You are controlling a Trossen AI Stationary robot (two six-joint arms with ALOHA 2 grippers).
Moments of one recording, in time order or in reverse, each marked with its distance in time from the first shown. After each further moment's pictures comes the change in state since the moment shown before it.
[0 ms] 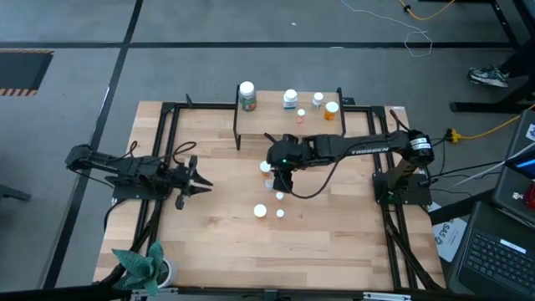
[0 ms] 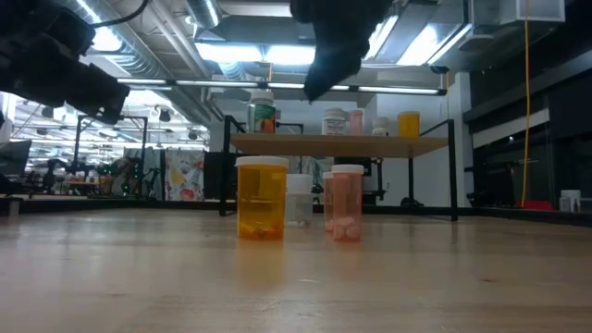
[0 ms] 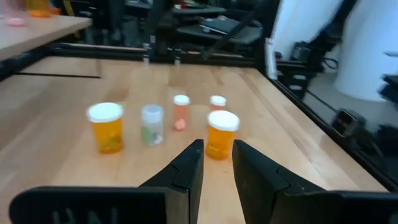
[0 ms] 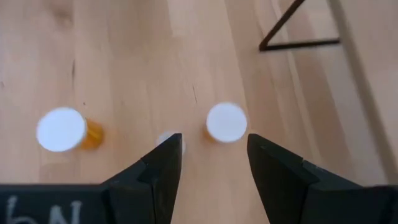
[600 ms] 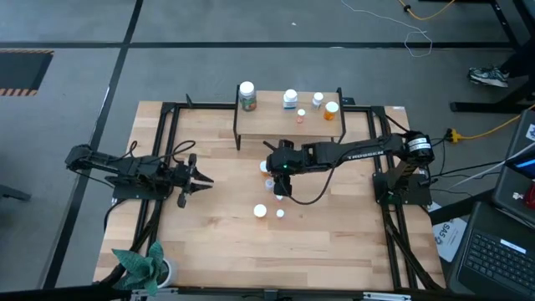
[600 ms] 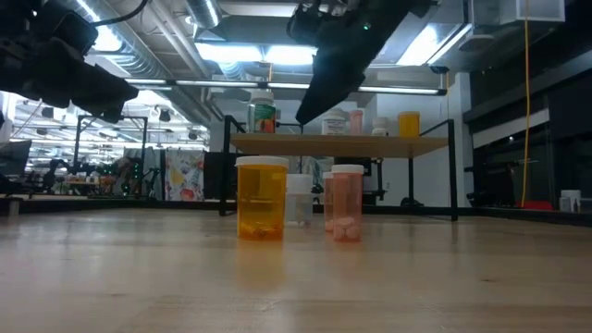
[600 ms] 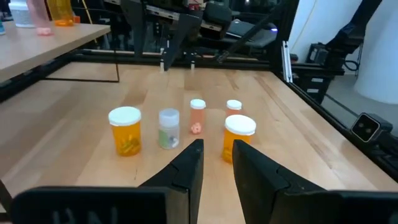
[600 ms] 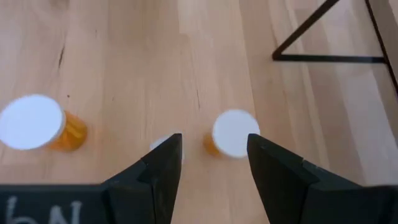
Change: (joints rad) left arm 0.000 0.001 0.000 0.011 -0.077 0.021; right arm 0.000 0.000 -0.181 0.256 -0.001 -0.119
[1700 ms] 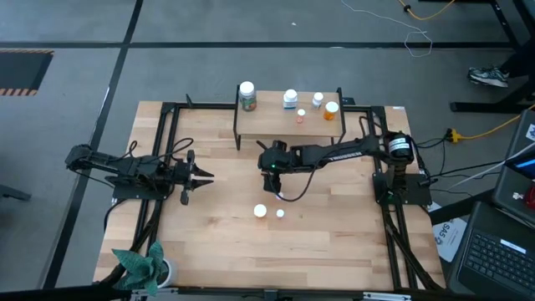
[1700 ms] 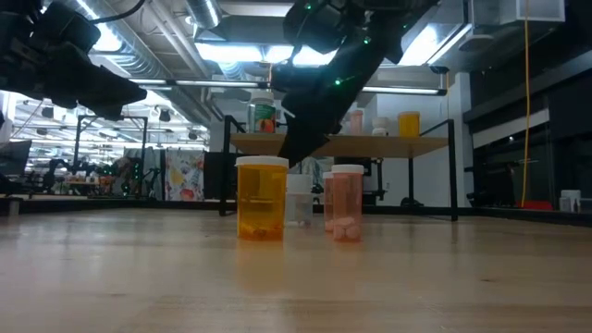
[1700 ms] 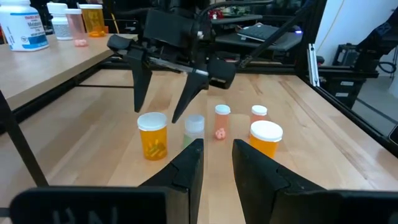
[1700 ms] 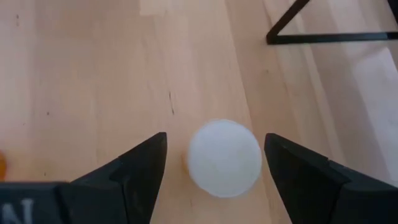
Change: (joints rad) left arm 0.000 0.000 0.000 0.014 -0.099 0.045; right arm -0.052 0.172 -0.007 0.157 0.044 0.023
